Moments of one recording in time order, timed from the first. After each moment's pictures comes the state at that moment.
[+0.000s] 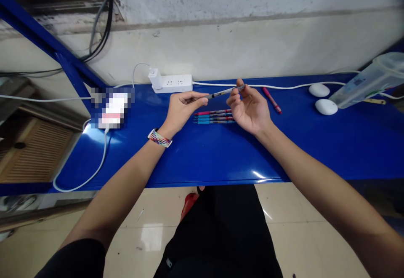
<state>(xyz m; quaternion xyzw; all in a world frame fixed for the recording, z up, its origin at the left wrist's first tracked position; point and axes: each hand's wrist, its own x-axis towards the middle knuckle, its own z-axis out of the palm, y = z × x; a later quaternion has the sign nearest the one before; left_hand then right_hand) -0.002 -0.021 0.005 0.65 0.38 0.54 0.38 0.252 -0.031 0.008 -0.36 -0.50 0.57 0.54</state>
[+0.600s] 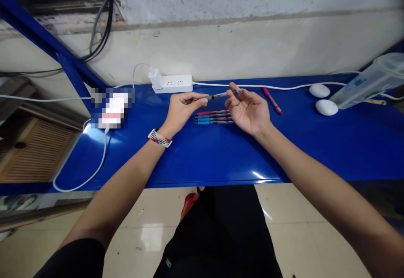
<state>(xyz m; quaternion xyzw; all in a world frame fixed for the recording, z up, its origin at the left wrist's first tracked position) 0.000 -0.022 0.006 0.65 0.37 0.53 0.39 0.244 -0.039 0.009 -0.37 -0.51 0.58 0.52</state>
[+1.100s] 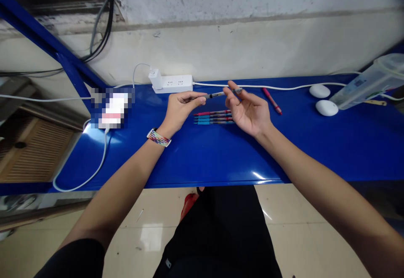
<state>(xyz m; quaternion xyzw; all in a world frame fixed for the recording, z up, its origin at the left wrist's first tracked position) -0.003 -0.021 0.005 0.65 0.39 0.53 0.38 0.241 -0.040 0.014 -0.35 -0.51 0.58 0.53</state>
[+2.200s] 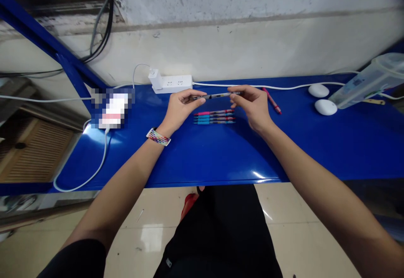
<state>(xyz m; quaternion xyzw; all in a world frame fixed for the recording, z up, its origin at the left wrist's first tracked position) -0.007 -0.016 0.008 0.68 0.40 0.51 0.35 0.247 -0.033 0.005 -0.43 -0.59 0.38 0.57</state>
